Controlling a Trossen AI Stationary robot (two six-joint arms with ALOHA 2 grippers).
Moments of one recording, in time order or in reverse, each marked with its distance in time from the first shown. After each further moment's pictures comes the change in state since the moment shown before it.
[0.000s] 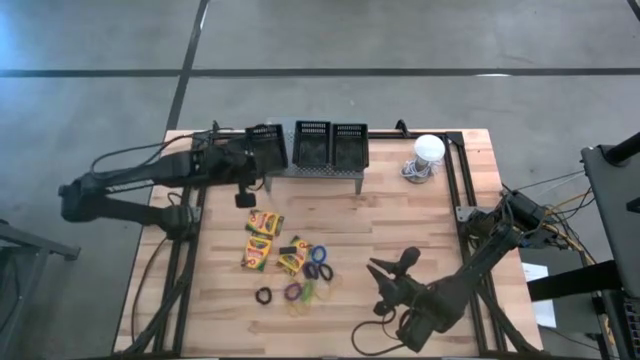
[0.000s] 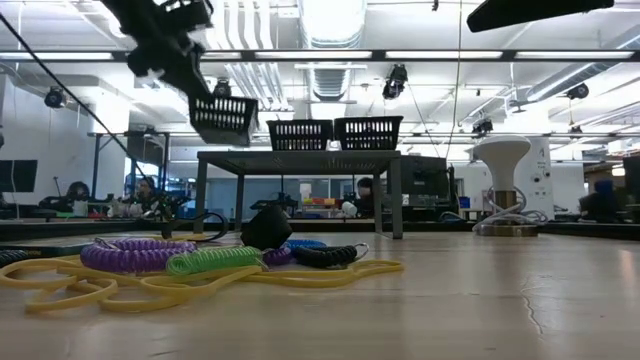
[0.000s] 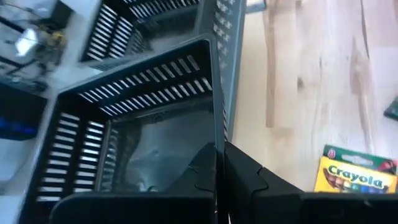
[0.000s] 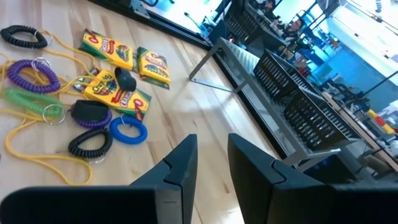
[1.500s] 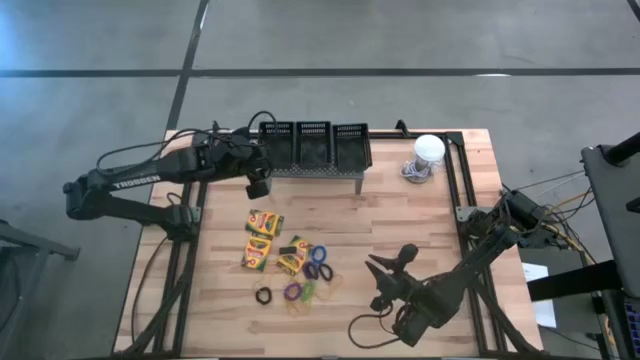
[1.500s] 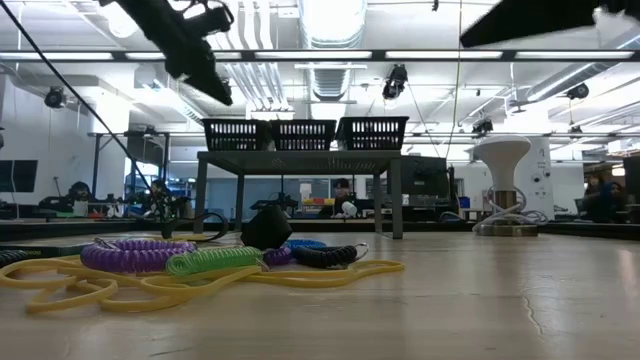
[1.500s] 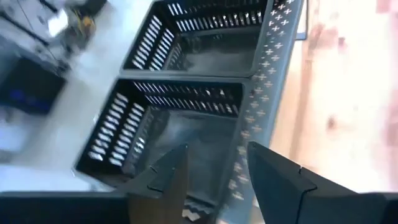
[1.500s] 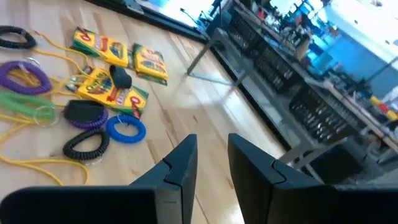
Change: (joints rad) left arm 0.012 0.069 0.066 0.068 -0.076 -0.145; right arm -0.031 0.000 -0.048 0.054 -0.020 0.051
